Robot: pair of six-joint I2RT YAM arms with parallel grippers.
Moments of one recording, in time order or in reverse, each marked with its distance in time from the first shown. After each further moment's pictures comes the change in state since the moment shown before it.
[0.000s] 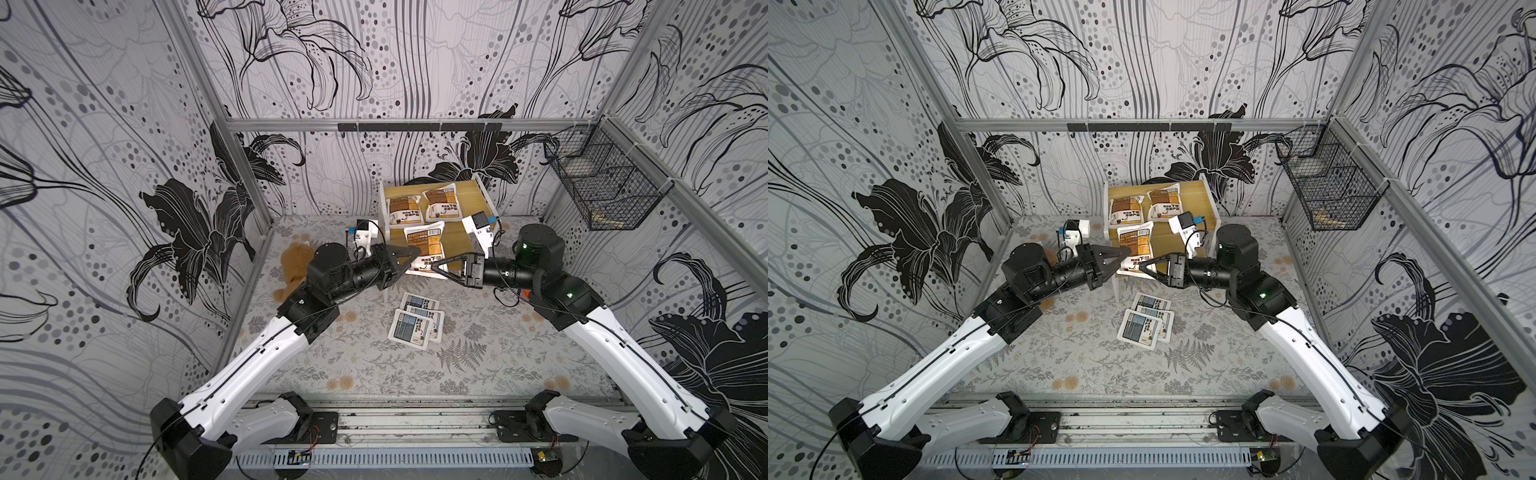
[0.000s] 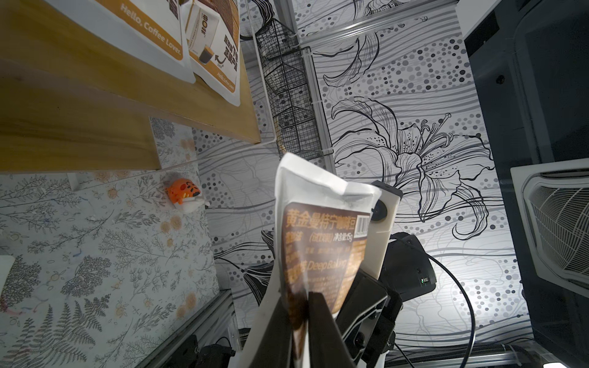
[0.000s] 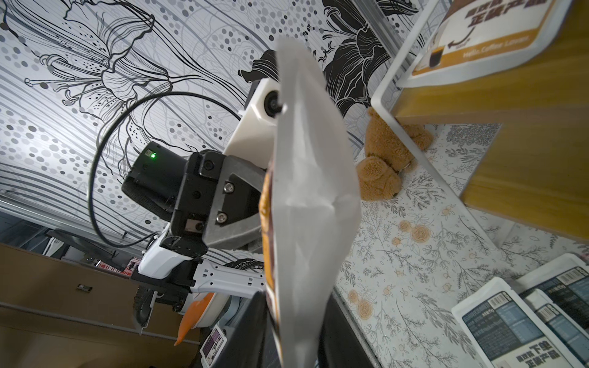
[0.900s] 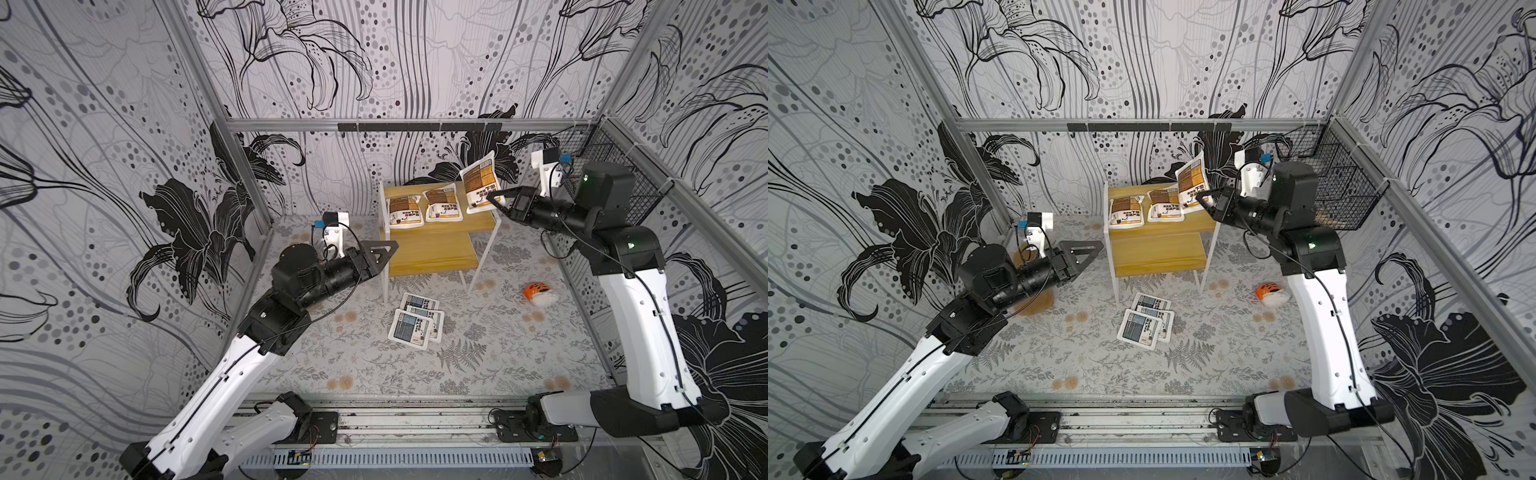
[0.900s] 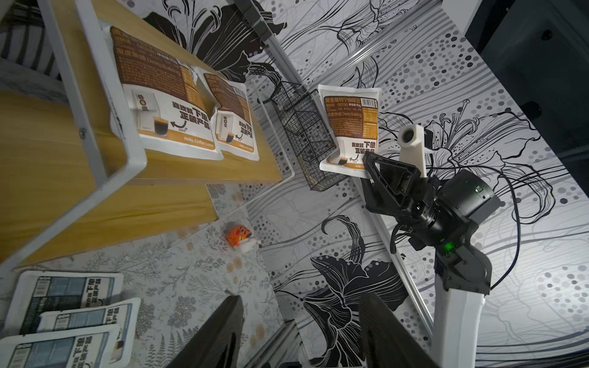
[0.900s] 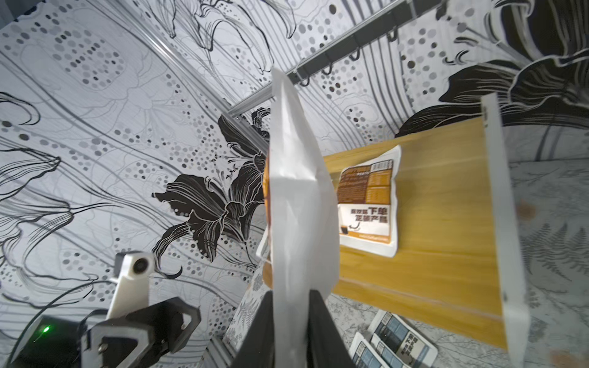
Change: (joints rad) left arm 0.081 -0.166 0.082 -0.306 -0.104 0.364; right arm -0.397 0.304 0.718 -0.503 0.158 -0.190
